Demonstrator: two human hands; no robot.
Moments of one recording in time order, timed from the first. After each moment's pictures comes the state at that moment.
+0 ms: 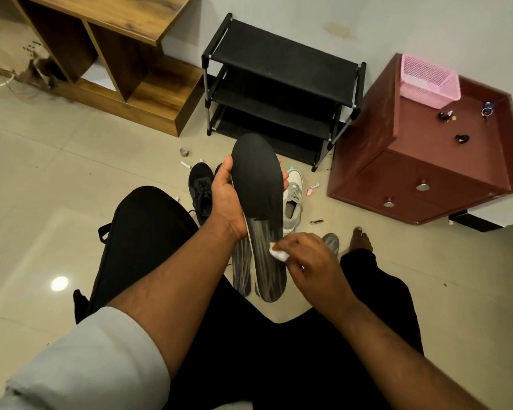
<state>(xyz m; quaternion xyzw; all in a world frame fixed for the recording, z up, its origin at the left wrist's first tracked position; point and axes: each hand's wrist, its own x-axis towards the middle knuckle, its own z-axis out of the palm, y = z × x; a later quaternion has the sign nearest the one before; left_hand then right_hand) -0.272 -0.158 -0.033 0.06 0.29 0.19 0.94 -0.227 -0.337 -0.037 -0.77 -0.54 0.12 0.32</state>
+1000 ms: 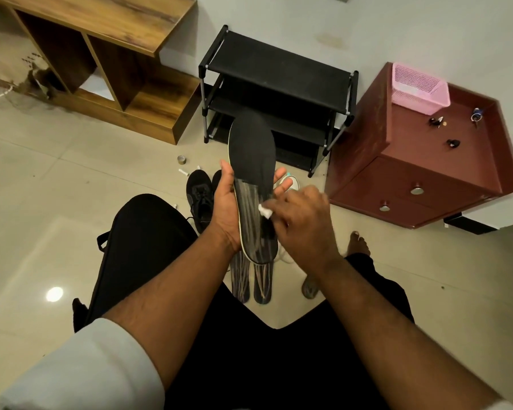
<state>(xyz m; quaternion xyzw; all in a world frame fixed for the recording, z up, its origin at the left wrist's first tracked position) -0.277 -0.164 -0.035 0.12 0.20 0.11 0.97 -0.212 -0.277 -0.002 -0.81 -0.55 -0.07 0.20</state>
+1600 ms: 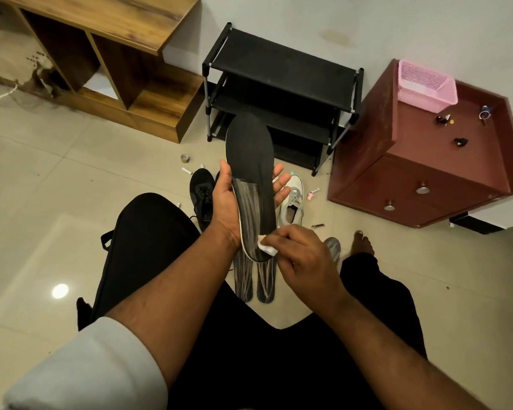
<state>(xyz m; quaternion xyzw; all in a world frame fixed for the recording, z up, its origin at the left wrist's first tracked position) -0.273 -0.156 -0.045 0.10 0.23 0.18 0.95 -0.234 -0.312 -0.024 -0.75 -0.58 0.04 0.31</state>
